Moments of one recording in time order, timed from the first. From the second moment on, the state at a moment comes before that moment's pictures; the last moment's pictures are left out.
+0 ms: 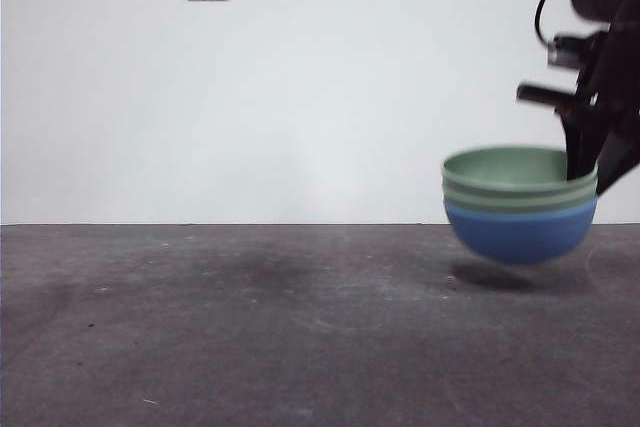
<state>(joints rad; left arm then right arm) -0.60 1.42 1.72 -1.26 0.13 0.04 0.07 1.73 1.30 -0.72 -0.15 0.14</state>
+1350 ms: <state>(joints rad) -0.60 1.42 1.72 -1.27 0.13 0.04 0.02 1.52 1.30 -0.82 -0.16 0.09</state>
